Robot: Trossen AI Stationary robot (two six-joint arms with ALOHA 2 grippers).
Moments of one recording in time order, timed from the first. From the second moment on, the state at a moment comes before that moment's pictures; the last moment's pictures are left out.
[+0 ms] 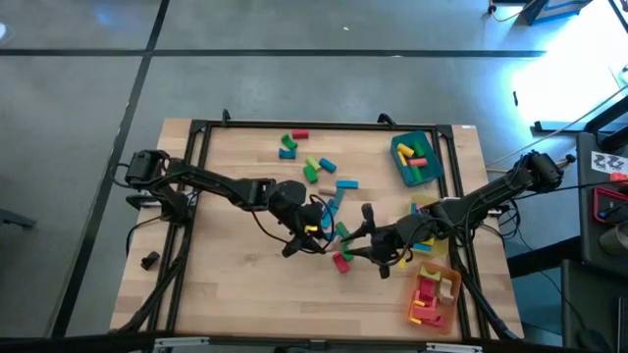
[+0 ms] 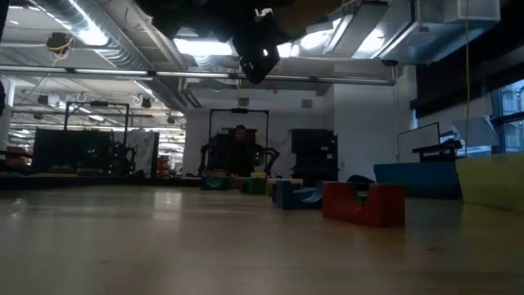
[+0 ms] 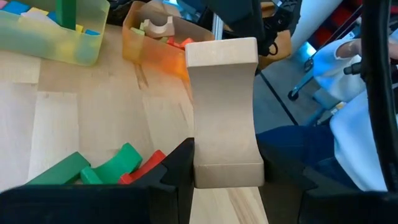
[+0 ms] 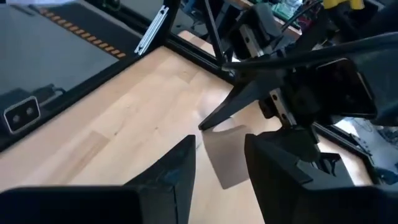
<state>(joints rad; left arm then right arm) -0.08 1.66 1.05 0.16 0.47 -0.24 0.43 1.29 0.83 0.14 0.22 -0.34</state>
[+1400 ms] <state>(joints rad) -0.13 1.66 1.05 0.19 0.15 -0.07 0.43 1.33 0.87 0.05 0.43 0.28</state>
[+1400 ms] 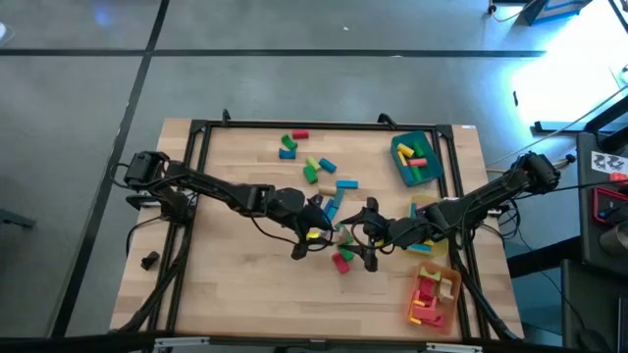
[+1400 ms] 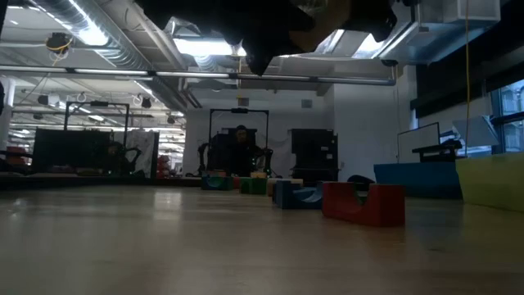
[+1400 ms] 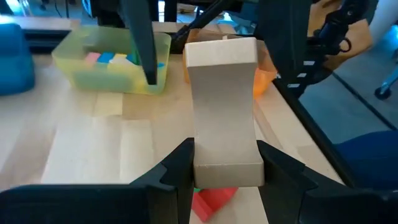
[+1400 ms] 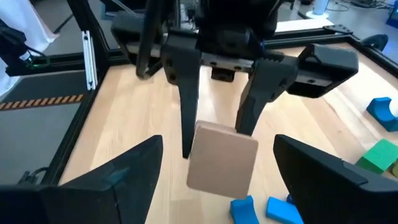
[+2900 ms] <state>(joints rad) -0.16 1.66 1.05 0.20 0.12 -0.12 0.43 1.36 0.87 0.01 0.28 0.34</state>
